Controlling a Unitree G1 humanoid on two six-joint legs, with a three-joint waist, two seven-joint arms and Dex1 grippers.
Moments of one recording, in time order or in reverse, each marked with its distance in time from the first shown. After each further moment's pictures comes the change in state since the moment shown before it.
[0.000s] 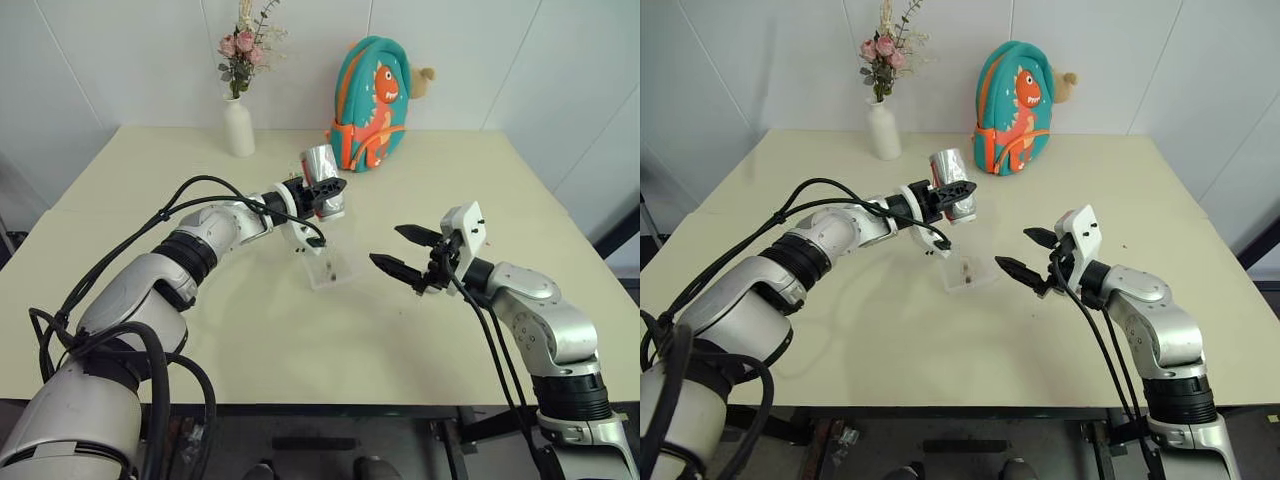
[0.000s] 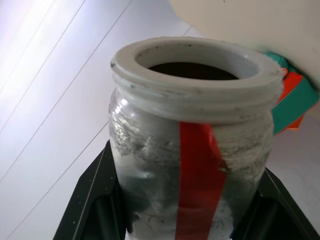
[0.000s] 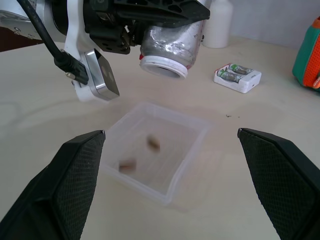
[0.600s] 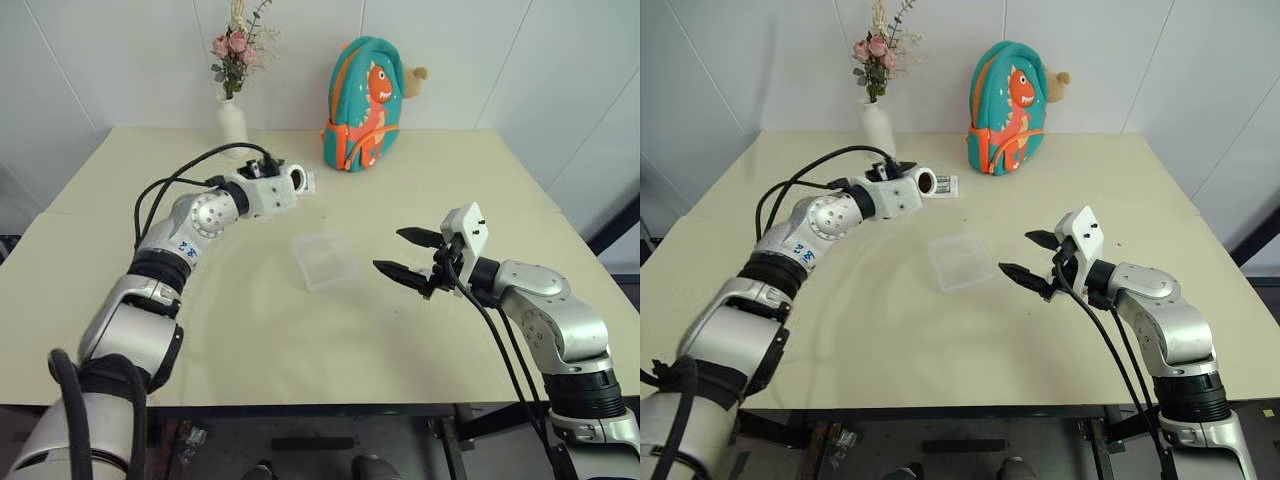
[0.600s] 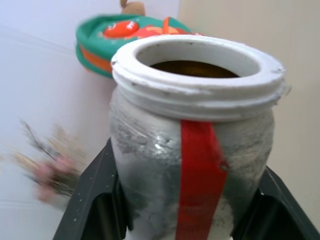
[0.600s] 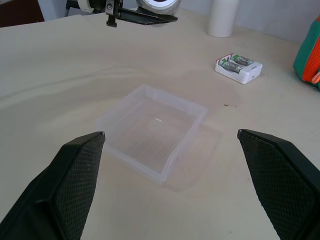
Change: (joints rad) left arm 0.107 0.042 0.434 0.086 -0.707 -0.211 -0.595; right arm -0.002 -0.071 0.017 -0.012 -0.025 0.001 0.046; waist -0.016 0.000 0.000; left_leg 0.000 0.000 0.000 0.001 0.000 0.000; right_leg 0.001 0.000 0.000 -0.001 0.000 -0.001
